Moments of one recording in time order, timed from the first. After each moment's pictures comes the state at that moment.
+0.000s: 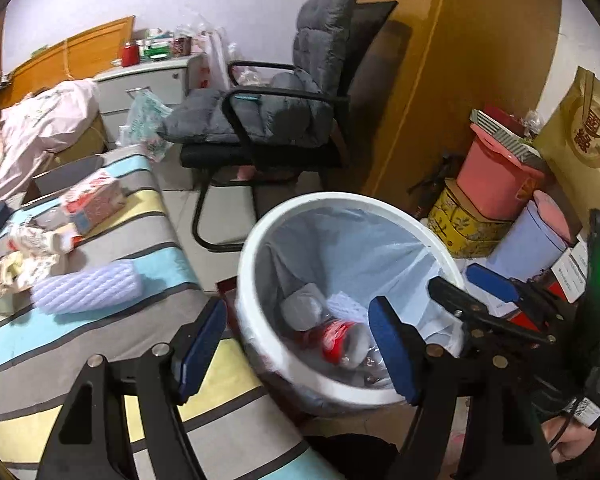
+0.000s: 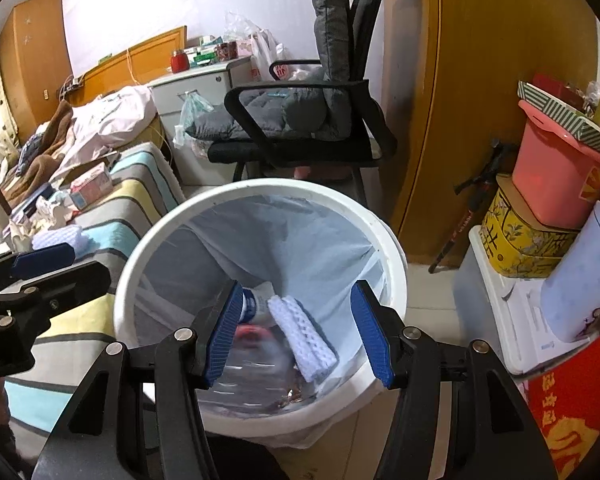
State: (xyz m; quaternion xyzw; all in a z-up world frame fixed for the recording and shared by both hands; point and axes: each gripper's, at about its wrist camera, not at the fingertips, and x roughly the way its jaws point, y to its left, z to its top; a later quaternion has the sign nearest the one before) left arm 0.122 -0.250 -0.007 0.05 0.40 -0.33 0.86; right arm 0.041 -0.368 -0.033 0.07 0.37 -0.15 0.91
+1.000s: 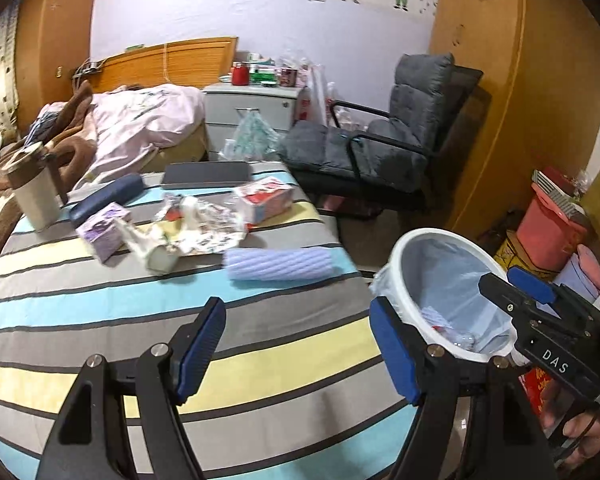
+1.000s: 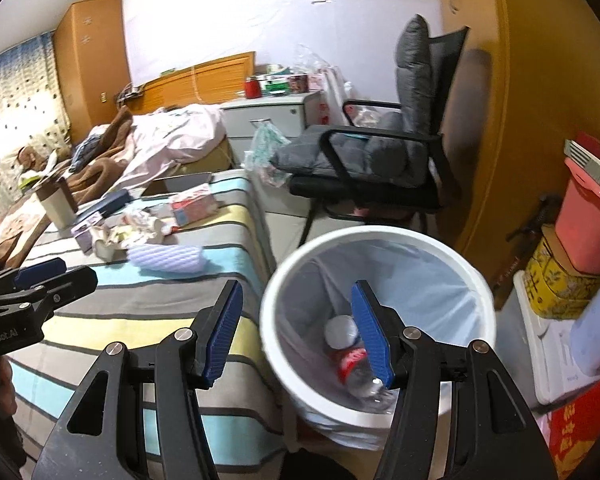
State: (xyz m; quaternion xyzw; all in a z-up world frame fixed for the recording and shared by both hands) left arm 0.111 -0.095 0.016 0.00 0.36 -0.20 0.91; right arm 0.050 -0.276 -0.005 0.03 0.32 -0.06 0.95
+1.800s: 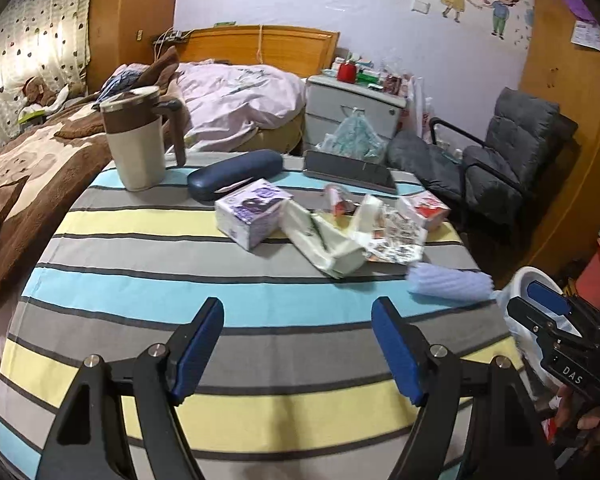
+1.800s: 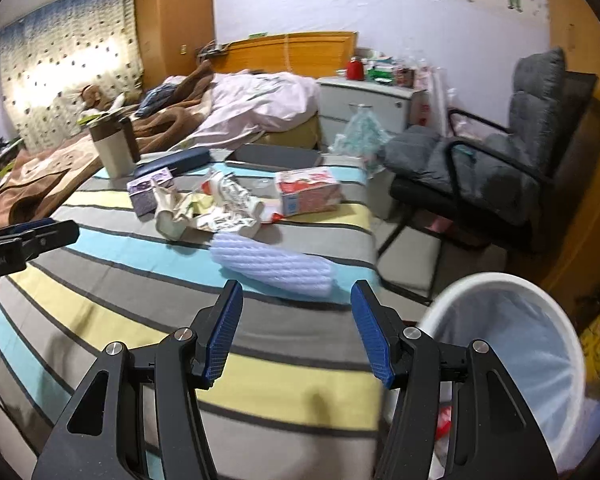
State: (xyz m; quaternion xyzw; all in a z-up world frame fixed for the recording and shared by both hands) left arm 0.168 0.037 -0.015 -0.05 0.38 -0.08 0.92; right arm 0.125 -0.203 -0.031 -0.04 0.35 0.08 0.93
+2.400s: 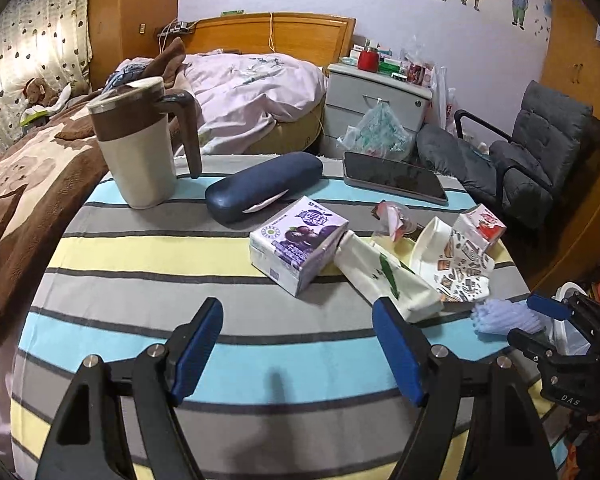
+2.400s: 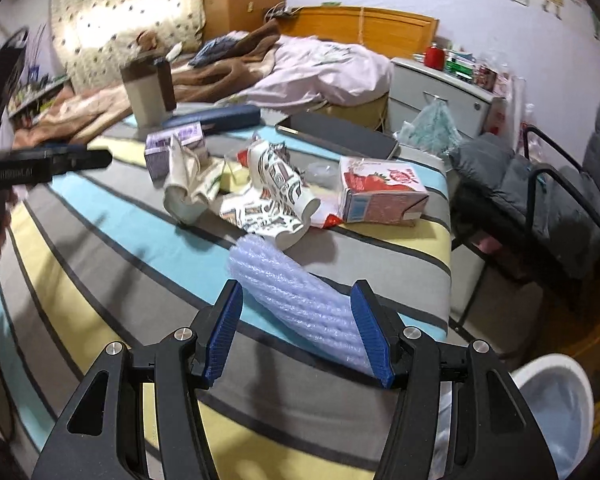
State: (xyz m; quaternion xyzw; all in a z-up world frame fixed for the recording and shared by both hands) left arm 0.237 0.064 -0.032 -0.03 0.40 -0.06 0.91; right arm 0.175 -0.182 -0.058 -0.12 0.39 0.17 0.89
